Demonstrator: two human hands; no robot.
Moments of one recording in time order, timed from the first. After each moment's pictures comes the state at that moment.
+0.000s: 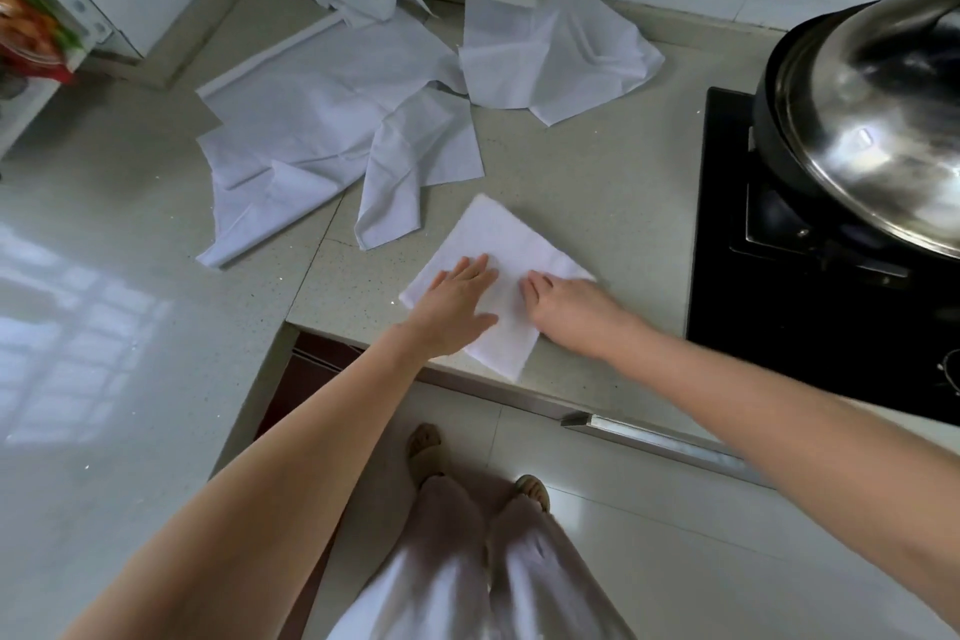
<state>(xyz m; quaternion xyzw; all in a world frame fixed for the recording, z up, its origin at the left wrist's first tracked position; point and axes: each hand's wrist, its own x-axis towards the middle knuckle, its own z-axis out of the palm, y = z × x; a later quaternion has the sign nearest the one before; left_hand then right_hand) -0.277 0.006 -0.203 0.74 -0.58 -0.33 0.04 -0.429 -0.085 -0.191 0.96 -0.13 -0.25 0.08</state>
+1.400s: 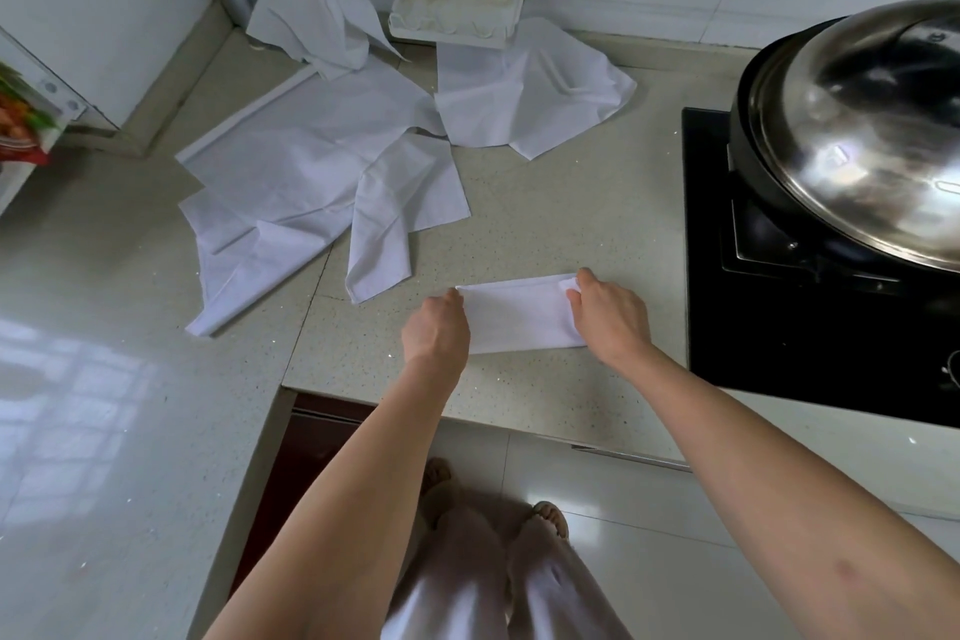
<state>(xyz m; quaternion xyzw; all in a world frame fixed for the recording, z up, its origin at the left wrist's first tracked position) -0.272 -0.028 -0.202 0.87 -0.45 -0.20 -0.03 -0.441 -0.125 -0.209 0.84 -0.52 -0.04 -0.12</state>
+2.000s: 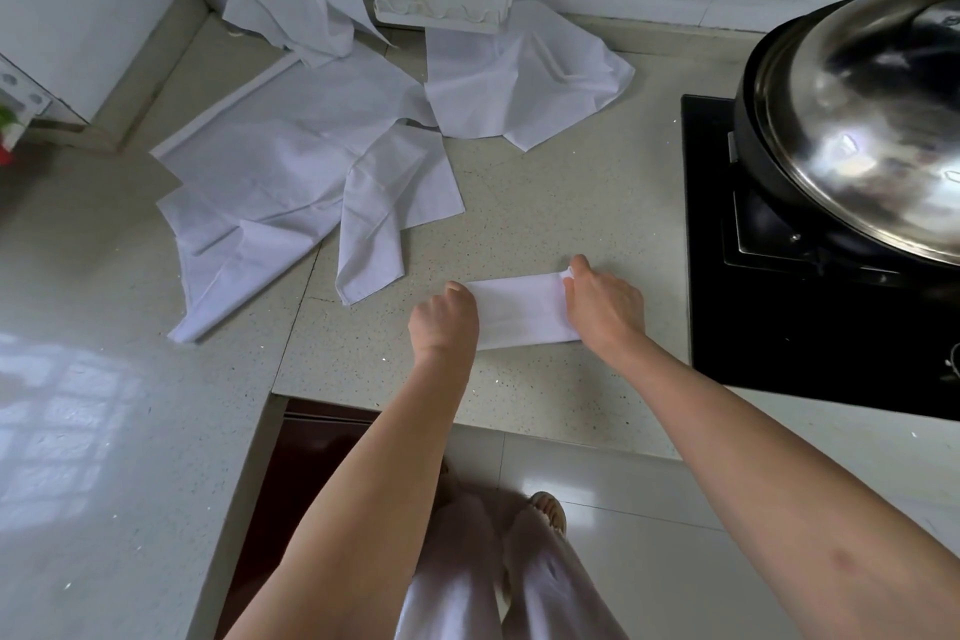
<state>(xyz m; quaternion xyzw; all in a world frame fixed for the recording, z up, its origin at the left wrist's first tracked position) -0.281 -0.044 -0.202 0.85 -0.49 -0.16 -0.12 -0.427 -0.130 -0.205 0.83 -0.55 -0.07 -0.11</state>
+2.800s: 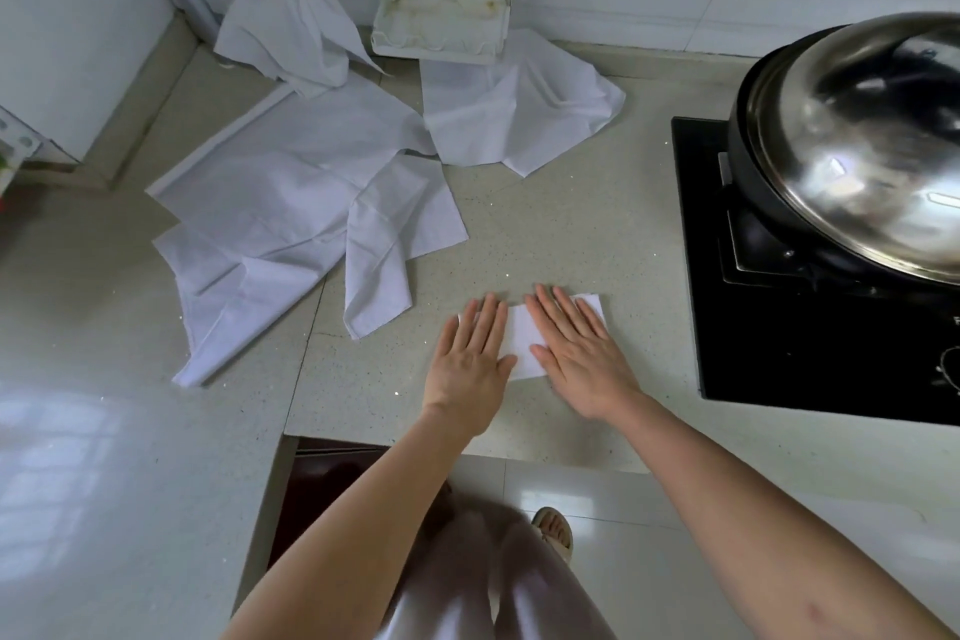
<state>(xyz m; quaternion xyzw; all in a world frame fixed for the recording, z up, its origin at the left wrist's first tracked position) -0.276 -0.016 -0.230 0.73 -0.65 -0.17 -0.08 -0.437 -0.099 -0.253 0.92 -0.38 -0.07 -0.10</state>
